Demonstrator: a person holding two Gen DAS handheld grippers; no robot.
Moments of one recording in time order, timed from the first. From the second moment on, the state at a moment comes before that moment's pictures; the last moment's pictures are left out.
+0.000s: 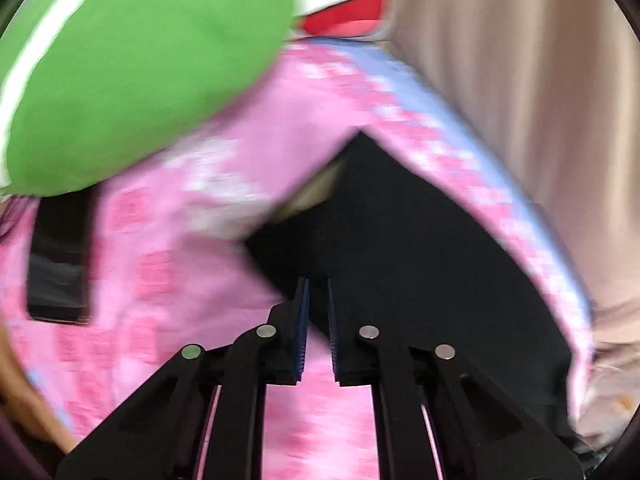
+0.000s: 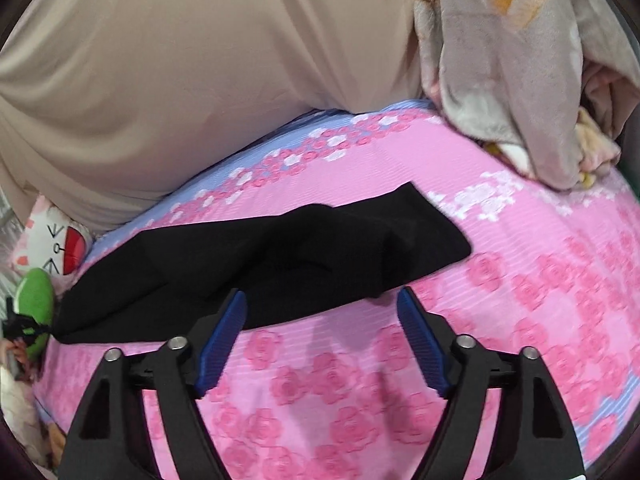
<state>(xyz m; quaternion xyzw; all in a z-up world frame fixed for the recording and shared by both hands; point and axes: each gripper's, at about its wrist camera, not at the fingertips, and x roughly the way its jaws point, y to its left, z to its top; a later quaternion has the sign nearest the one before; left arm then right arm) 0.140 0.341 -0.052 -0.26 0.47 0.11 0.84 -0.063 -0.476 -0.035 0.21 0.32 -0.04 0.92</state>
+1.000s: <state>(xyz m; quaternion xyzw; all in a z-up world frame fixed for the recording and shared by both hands) 0.175 0.282 -0.071 -0.37 0.50 -0.02 0.78 0.017 -0.466 -0.055 0.37 0.34 0.04 0.86</state>
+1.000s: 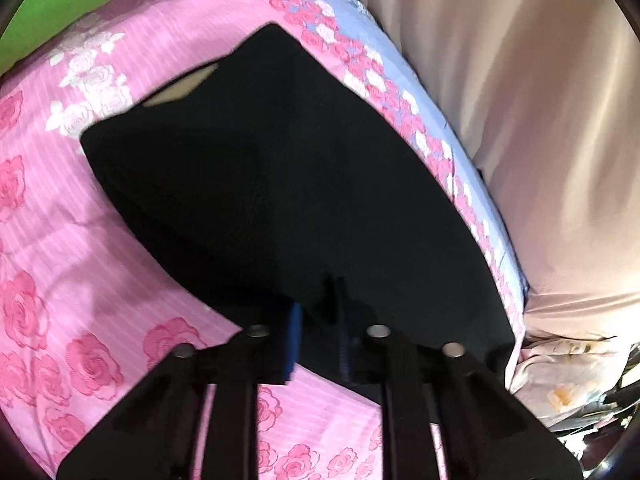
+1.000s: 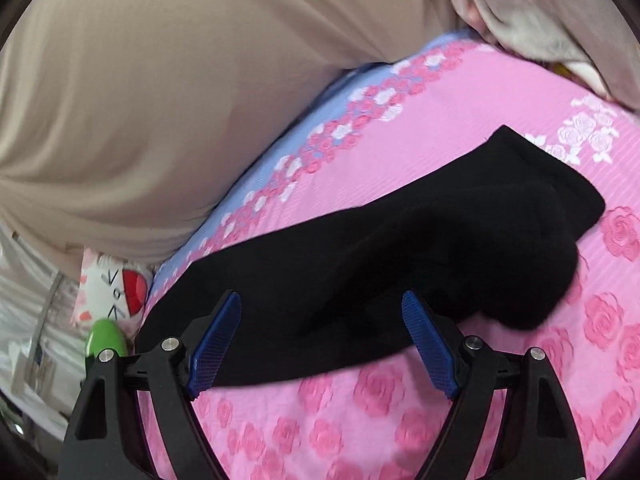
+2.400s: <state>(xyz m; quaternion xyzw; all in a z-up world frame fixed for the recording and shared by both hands) 0.154 0.328 -0.075 -0.30 0.51 0.04 0.80 0.003 -0.532 -0.046 0.25 0.33 -0.06 0.91</state>
